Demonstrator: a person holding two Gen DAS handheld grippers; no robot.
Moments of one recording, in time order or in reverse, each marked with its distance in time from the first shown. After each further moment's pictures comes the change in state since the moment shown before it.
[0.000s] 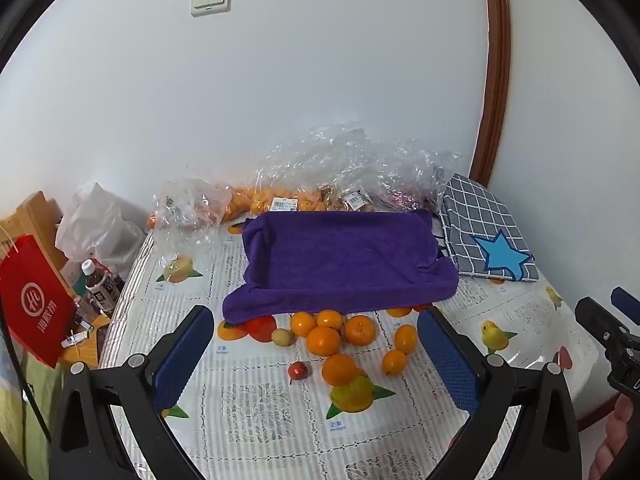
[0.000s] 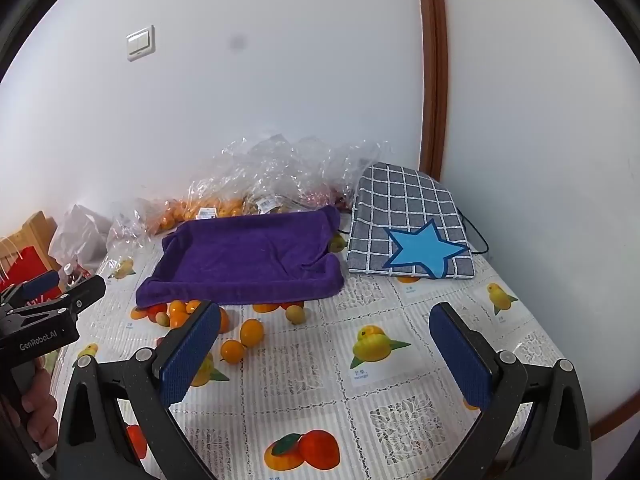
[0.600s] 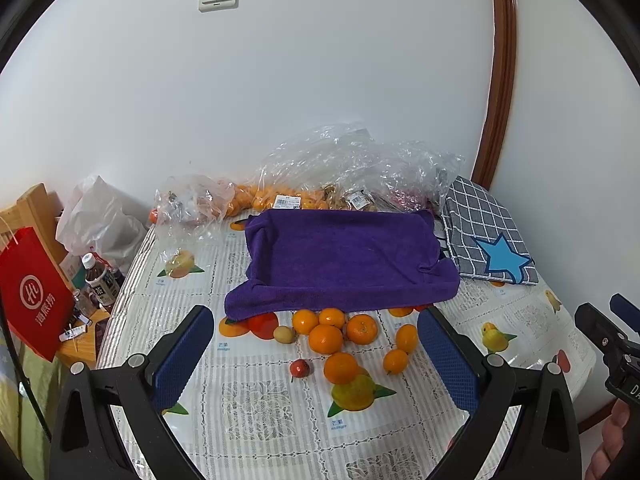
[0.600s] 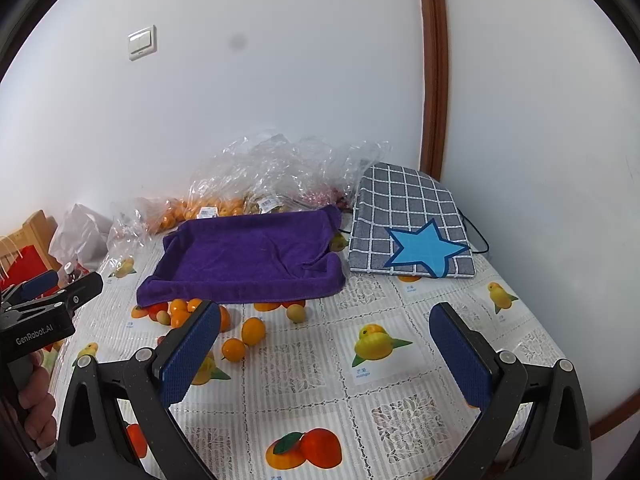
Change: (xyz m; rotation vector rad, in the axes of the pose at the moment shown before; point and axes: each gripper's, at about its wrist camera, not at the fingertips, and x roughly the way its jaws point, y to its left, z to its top) left arm -0.001 0.003 0.001 -0.021 0.006 0.002; right arm 0.000 0.000 -0.003 -0.003 -0.002 -0.008
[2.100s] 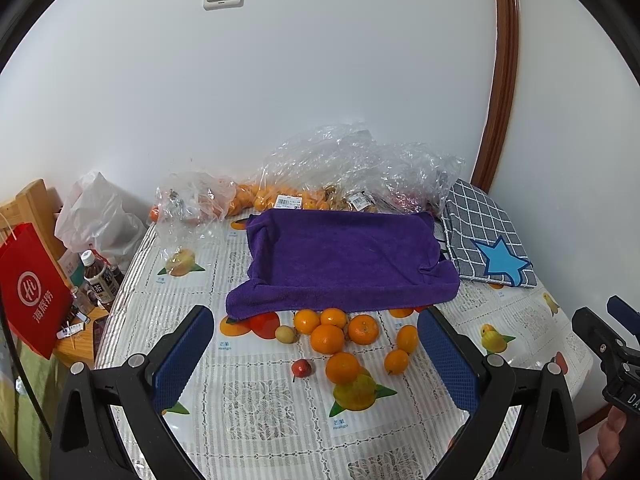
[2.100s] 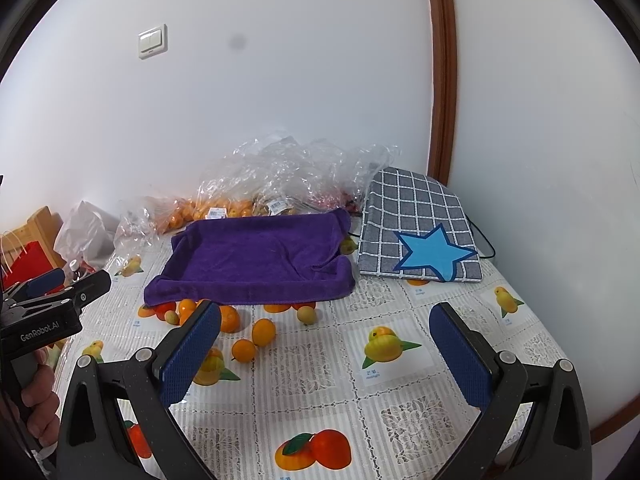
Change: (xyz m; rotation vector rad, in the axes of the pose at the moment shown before) left arm 0.002 0.001 -0.006 -0.004 -0.006 -0.004; right arm -0.003 0.008 0.000 -0.018 -0.014 0.013
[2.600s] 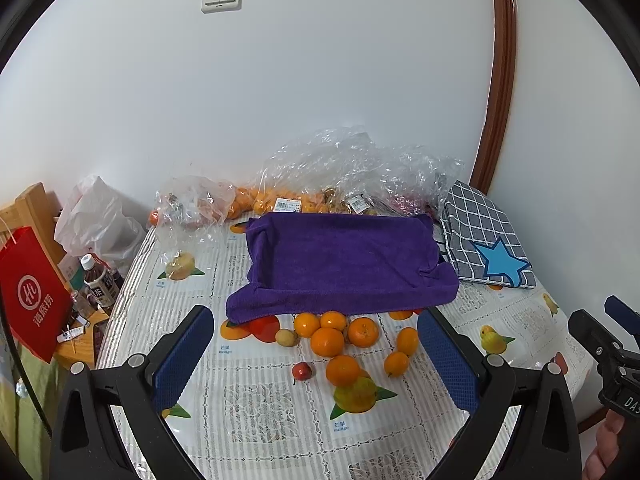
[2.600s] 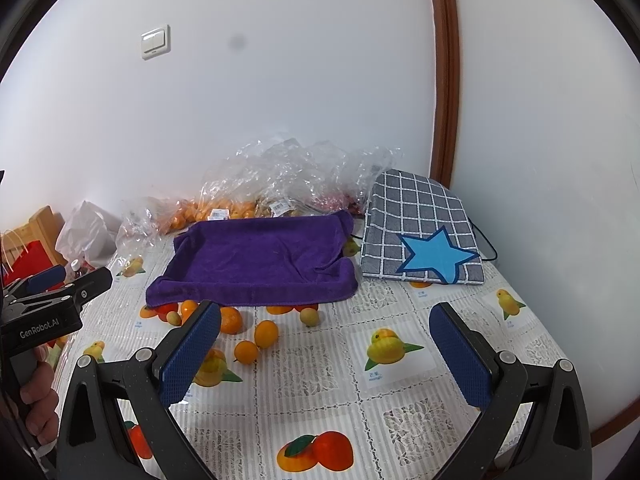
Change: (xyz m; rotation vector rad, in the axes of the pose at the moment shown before) left arm -0.001 0.003 0.005 0.000 -0.006 -0.006; right arm 0.001 0.003 0.001 -0.004 -0.010 0.006
